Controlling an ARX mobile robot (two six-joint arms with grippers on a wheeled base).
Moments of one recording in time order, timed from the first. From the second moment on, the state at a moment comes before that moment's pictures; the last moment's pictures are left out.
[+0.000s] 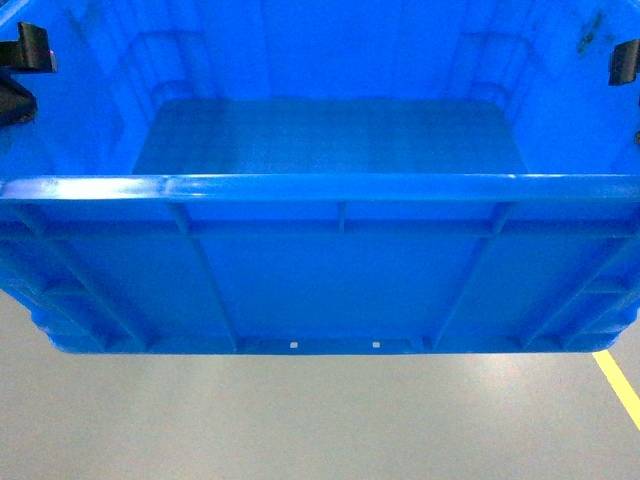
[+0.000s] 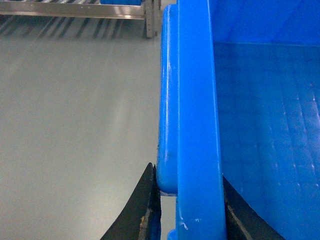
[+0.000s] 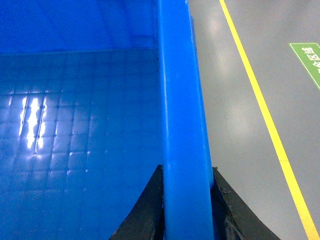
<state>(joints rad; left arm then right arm) -0.15 1.33 0.77 0.21 -0.14 -0.08 0.21 1.41 0.81 0.25 0.20 0.13</state>
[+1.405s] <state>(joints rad) -0.15 1.33 0.76 0.21 -0.14 -0.08 0.21 1.41 0.81 0.25 0.20 0.13</state>
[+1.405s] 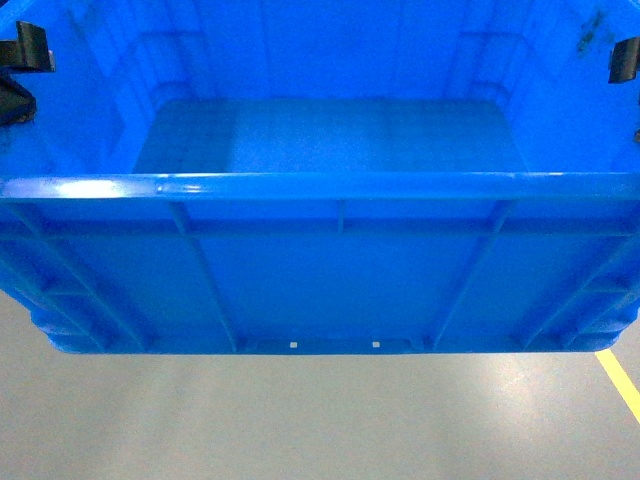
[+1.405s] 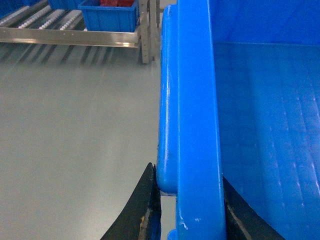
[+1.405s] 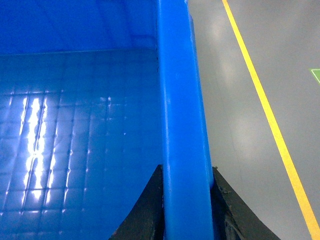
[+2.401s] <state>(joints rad) -0.15 1.33 0.76 0.21 -0.14 -0.08 0.21 1.41 0.81 0.24 0.20 0.13</state>
